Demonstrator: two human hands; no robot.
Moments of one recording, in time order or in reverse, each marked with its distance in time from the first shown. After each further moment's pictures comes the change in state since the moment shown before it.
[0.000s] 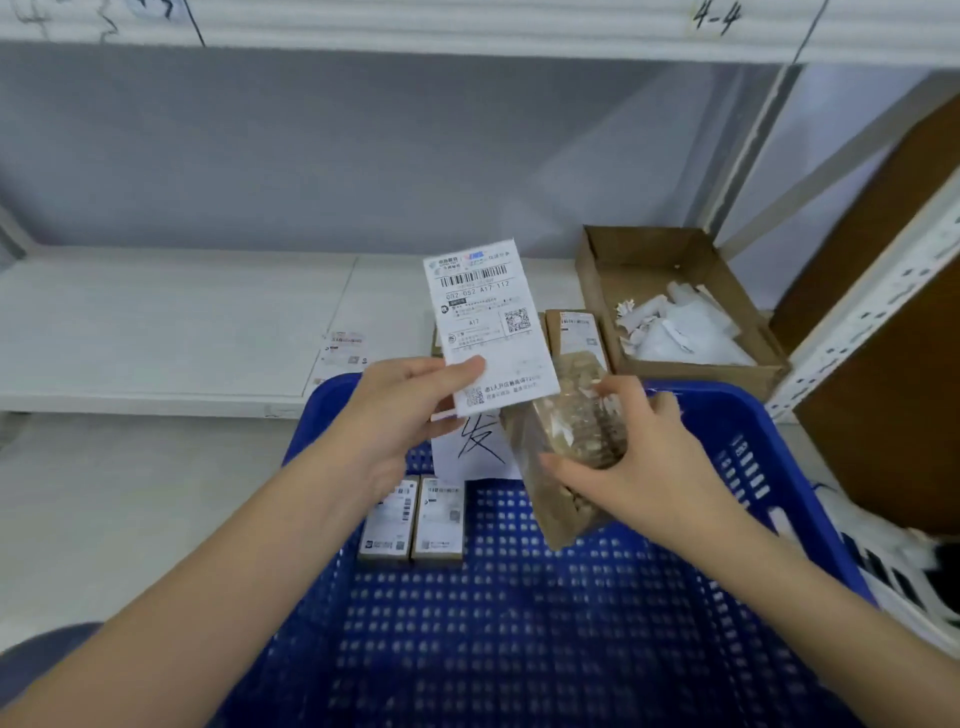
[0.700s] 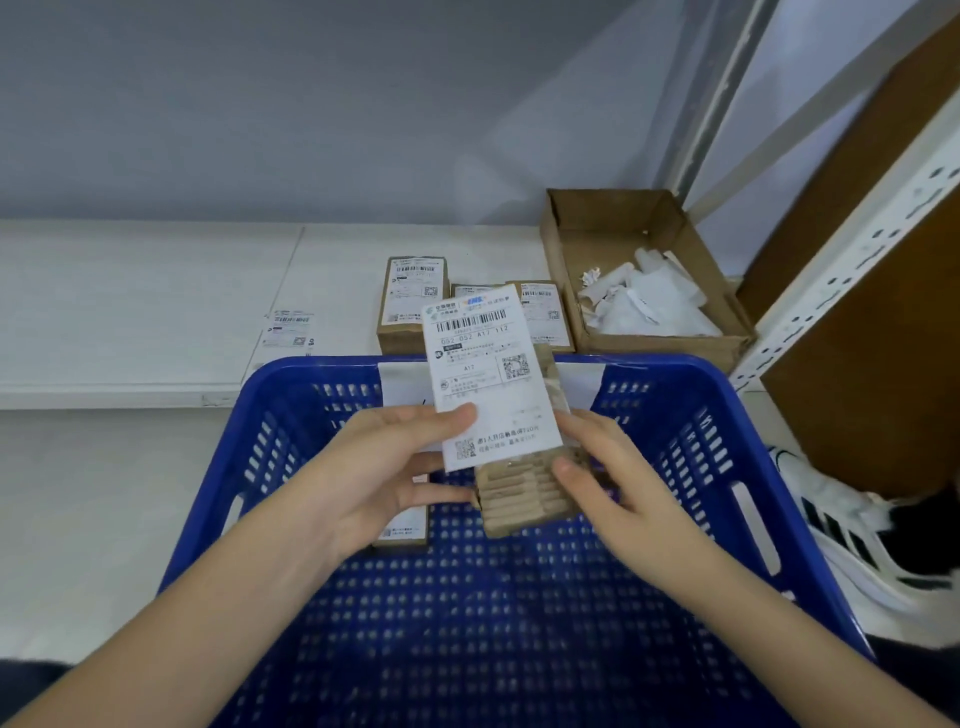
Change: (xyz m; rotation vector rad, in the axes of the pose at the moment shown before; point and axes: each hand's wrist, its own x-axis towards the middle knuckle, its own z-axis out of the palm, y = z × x) left_hand -0.004 -0.035 0.029 -0.103 -0.244 -0.251; right_hand -0.004 0.070 0.027 0.464 -0.089 -0.231
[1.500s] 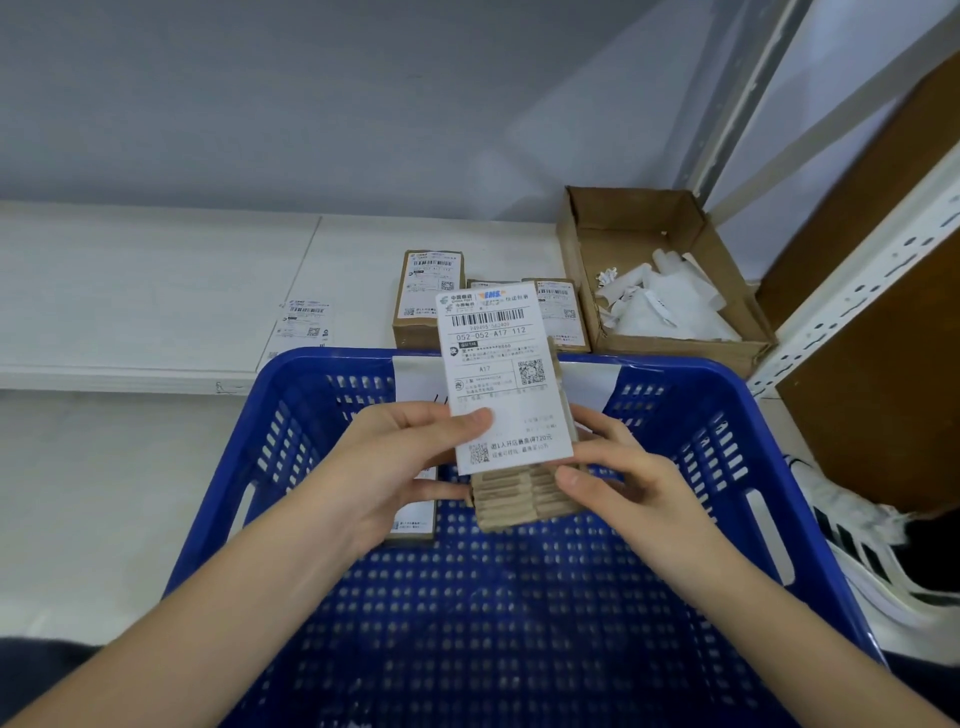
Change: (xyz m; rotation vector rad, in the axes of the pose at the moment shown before) left_hand -0.005 -0.002 -0.001 0.076 0.087 0.069; right_hand 0.001 -0.015 0.003 0.394 -0.017 0.109
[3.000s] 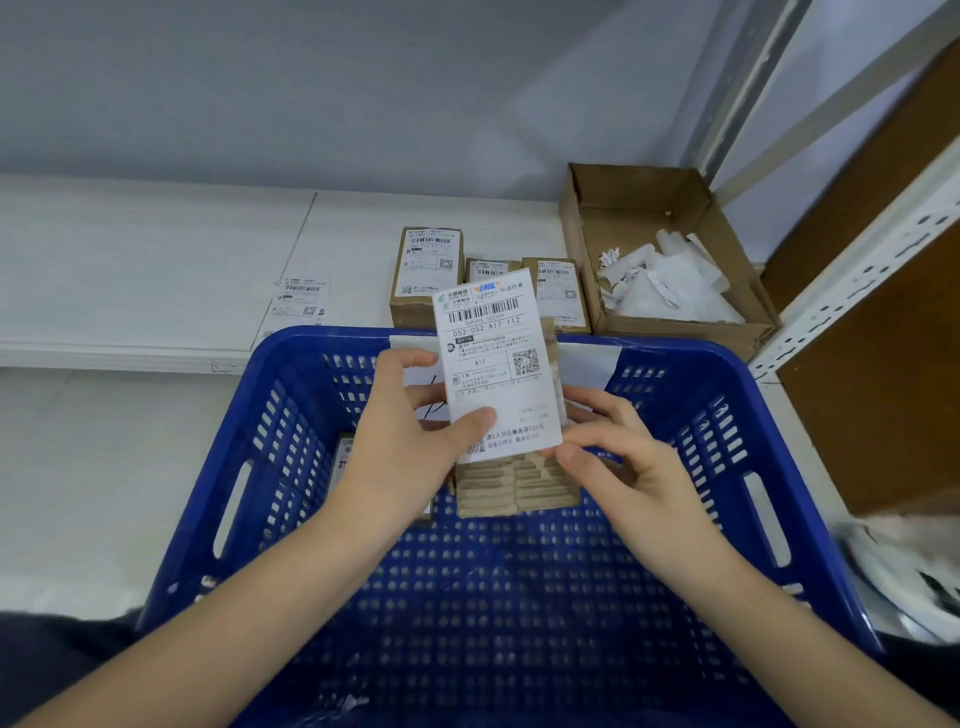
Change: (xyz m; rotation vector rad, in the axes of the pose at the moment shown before) left_hand 0.007 -0.023 0.014 0.215 0.272 0.351; right_hand -0.002 0.004 0.008 -0.037 0.066 -0.079
